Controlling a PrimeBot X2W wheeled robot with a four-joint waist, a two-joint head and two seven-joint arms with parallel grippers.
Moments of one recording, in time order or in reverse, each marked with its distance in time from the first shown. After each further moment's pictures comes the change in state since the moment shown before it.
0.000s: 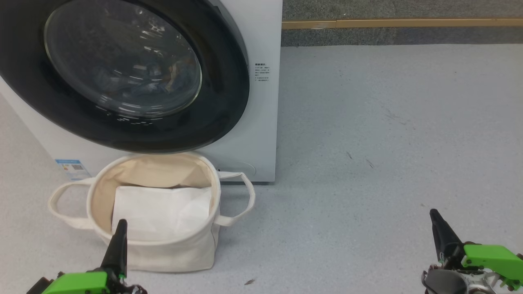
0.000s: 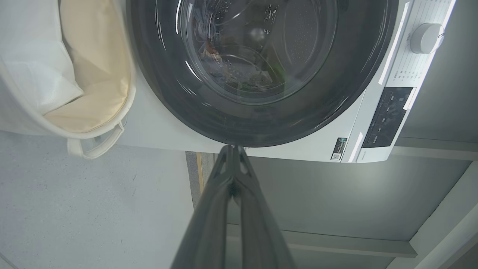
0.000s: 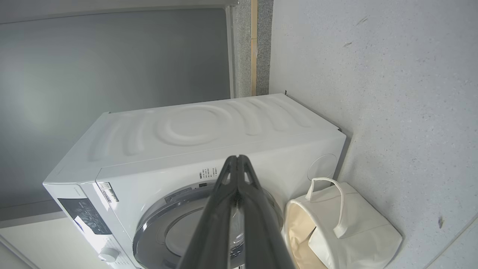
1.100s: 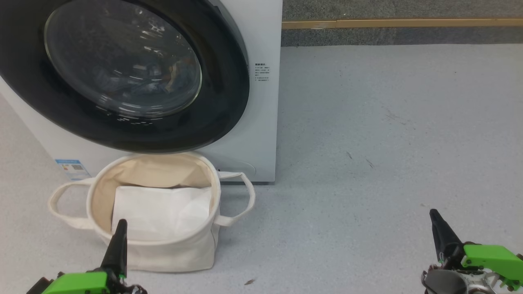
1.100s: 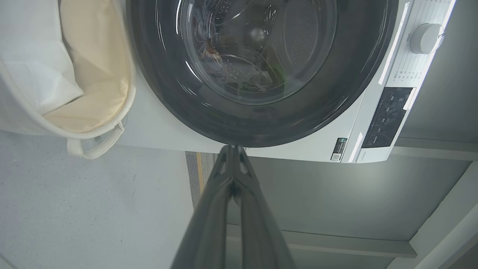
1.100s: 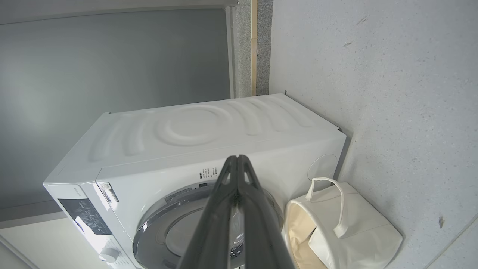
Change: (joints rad) left arm 0.000 -0.001 0.001 0.000 0.000 0.000 0.000; right arm 0.000 0.002 -0.002 0.000 -0.001 0.000 0.000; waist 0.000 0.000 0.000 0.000
